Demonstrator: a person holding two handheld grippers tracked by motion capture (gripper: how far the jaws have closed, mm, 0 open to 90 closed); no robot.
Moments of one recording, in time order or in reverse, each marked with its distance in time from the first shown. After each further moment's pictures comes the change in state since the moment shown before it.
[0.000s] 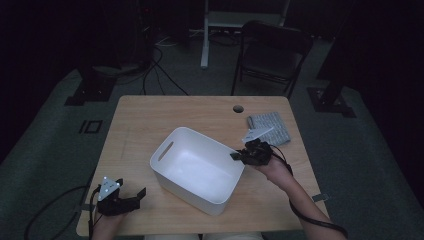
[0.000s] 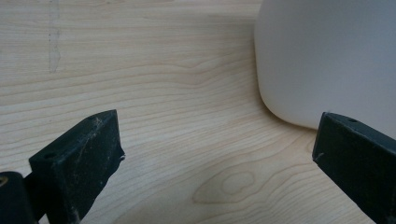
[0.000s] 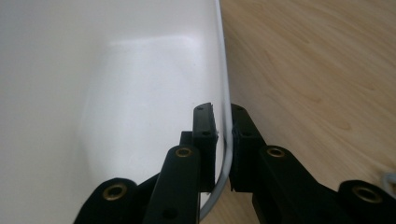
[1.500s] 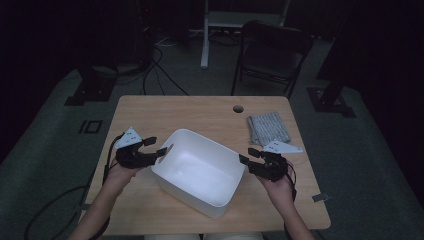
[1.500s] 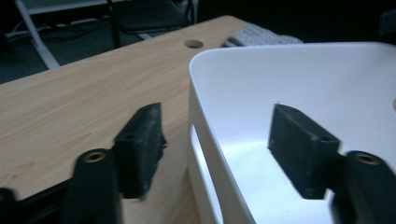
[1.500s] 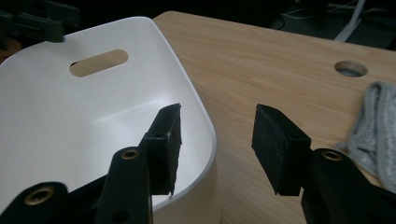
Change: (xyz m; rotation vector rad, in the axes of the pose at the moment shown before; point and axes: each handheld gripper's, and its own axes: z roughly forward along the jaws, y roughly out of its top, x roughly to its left) left arm -0.021 0.147 0.045 -0.019 -0.321 0.242; right arm 0.037 -0.034 -0.042 -0.322 -0.216 0.242
